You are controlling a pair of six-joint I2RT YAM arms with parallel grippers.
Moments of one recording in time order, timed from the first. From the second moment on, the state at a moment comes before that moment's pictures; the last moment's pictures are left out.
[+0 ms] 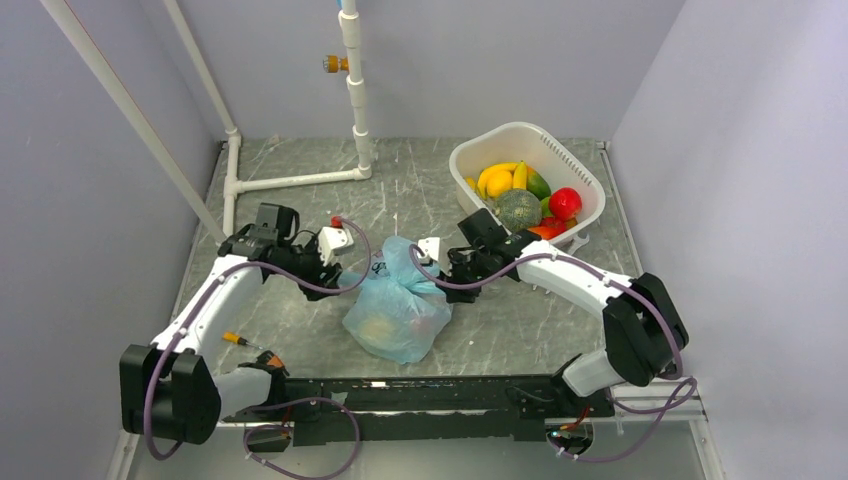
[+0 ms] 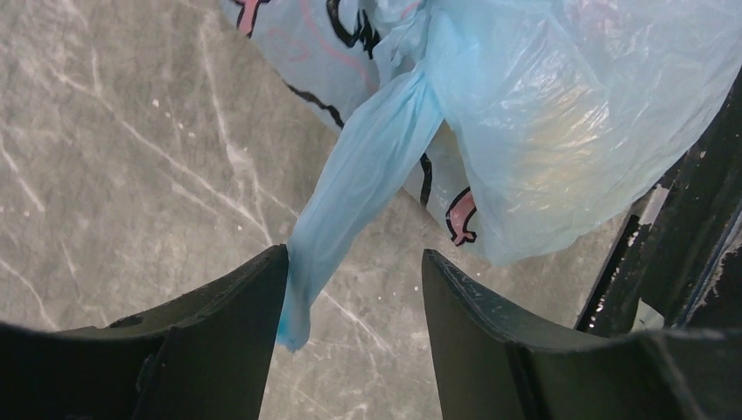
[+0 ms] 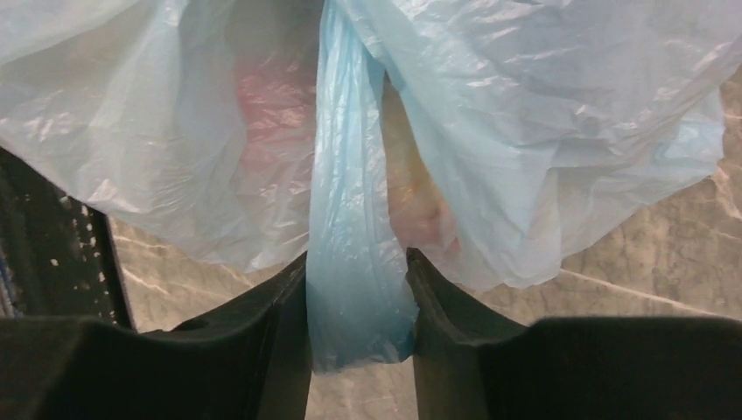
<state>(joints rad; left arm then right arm) -0.15 1.17 0.86 -0.78 0.66 0.81 0.65 1.46 0.95 -0.58 -0.51 -0.68</state>
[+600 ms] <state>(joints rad) -0.14 1.13 0.88 -0.74 0.73 0.72 0.58 1.23 0.98 -0.55 -0.47 -0.57</state>
